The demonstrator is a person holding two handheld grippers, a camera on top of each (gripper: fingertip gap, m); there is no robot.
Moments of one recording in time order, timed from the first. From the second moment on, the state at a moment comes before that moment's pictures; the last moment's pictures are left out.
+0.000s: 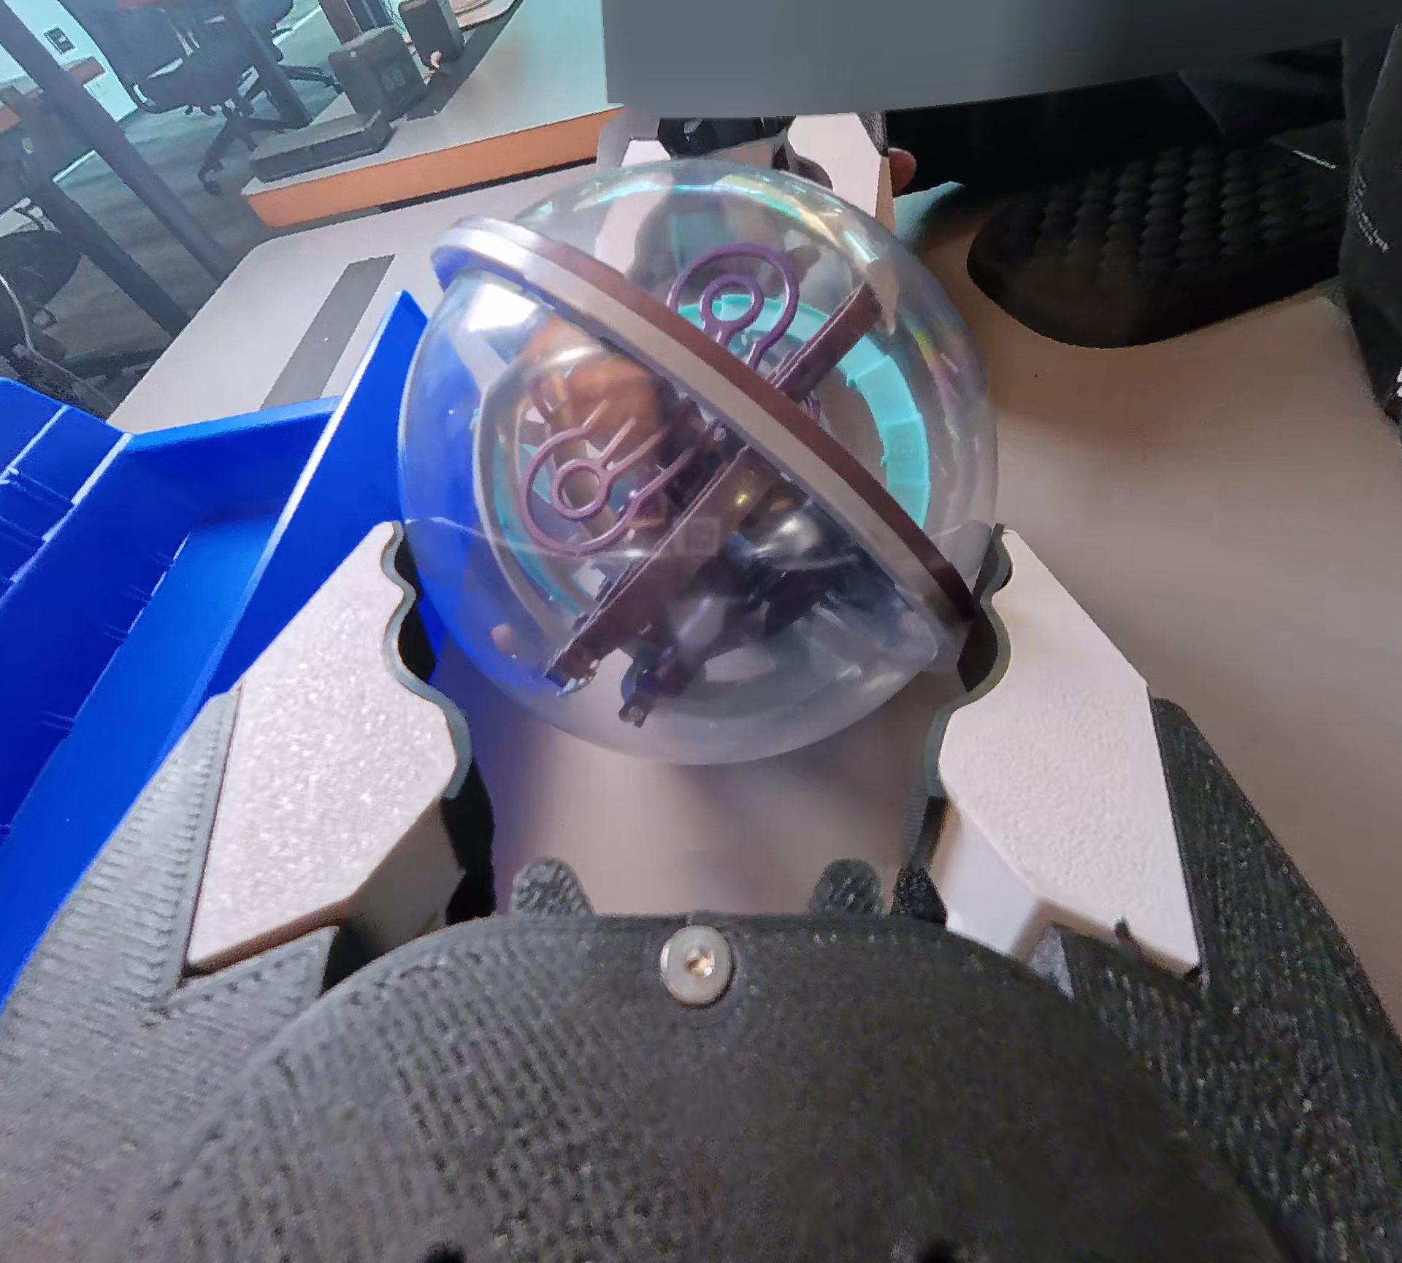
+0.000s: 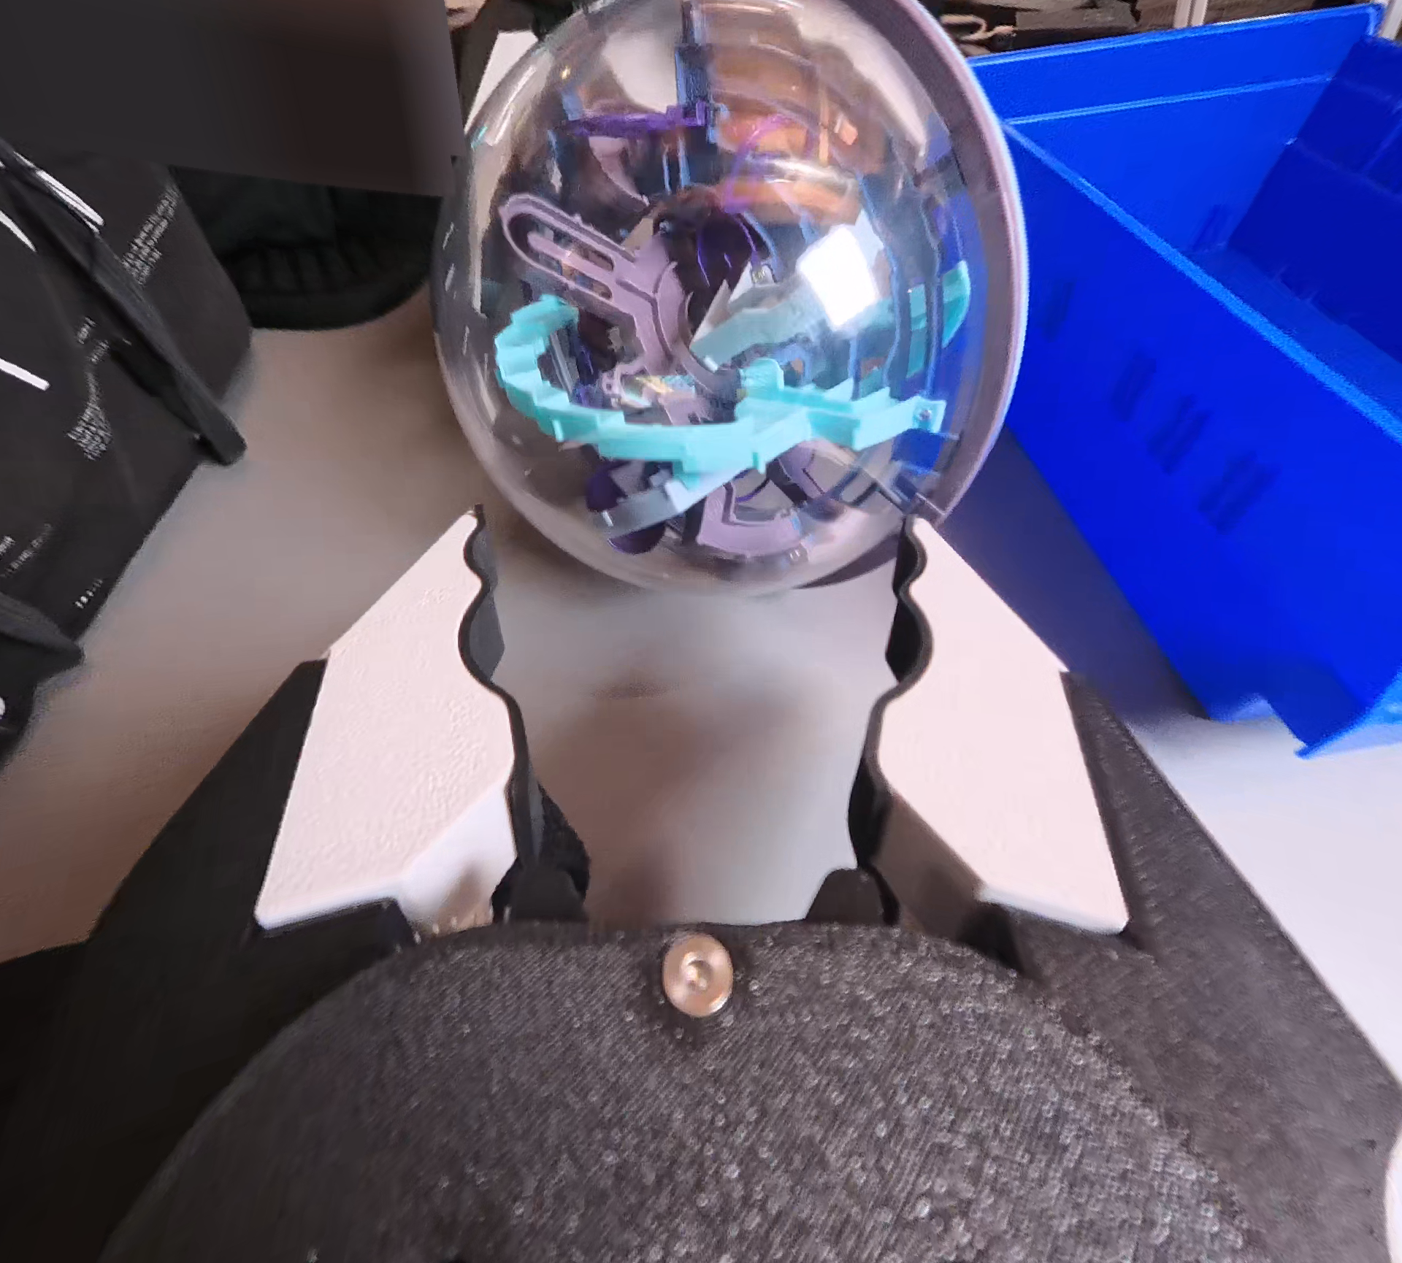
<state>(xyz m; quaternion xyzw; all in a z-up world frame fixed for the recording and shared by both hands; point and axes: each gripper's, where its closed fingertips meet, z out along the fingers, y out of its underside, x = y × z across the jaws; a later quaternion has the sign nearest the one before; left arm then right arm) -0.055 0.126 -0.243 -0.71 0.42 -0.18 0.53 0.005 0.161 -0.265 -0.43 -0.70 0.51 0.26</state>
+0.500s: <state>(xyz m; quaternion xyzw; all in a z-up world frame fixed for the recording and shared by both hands) -0.042 0.119 -0.226 -0.69 0.48 -0.14 0.52 -0.008 0.150 -0.288 -0.42 -0.72 0.47 0.30</state>
